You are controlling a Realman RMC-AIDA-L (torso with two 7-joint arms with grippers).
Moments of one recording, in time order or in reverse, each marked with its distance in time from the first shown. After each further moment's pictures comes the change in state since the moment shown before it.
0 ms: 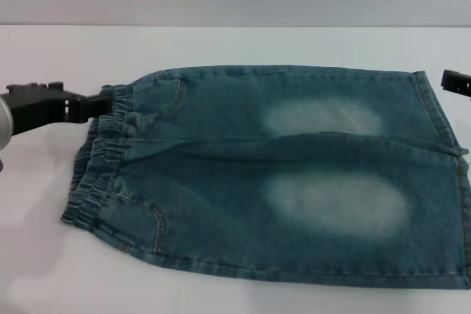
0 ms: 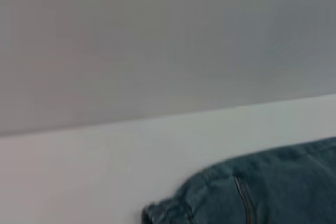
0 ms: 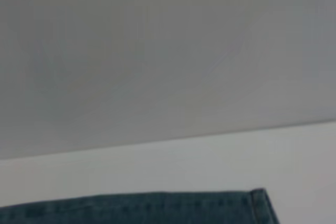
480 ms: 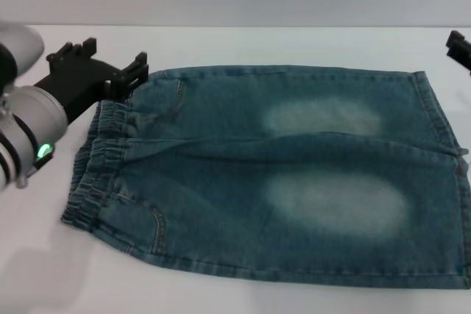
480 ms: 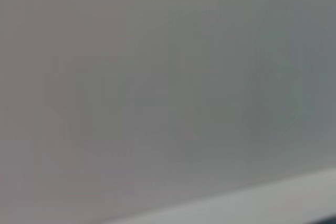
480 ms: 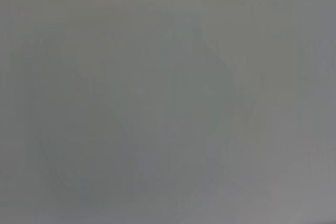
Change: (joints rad) left arm 0.032 0.009 0.271 0.227 0.079 0.661 0.032; right arm -0.033 -0.092 -0.179 -0.386 -0.117 -0.816 0.140
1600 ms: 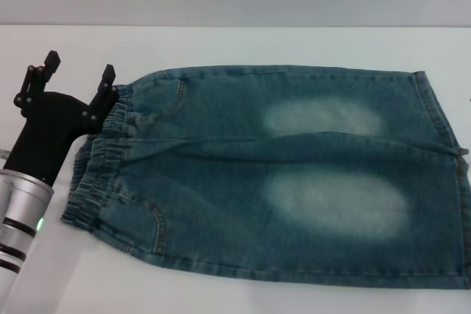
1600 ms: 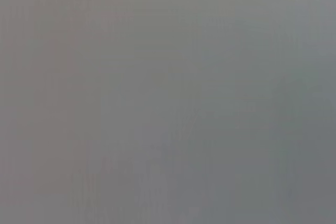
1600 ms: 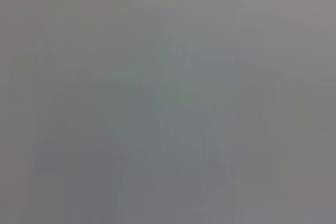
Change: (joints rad) left arm -0.263 -0.020 0.411 1.100 -0.188 1.439 -0.181; right arm 0.338 0.129 -0.157 -1.349 0.233 -1.501 -0.250
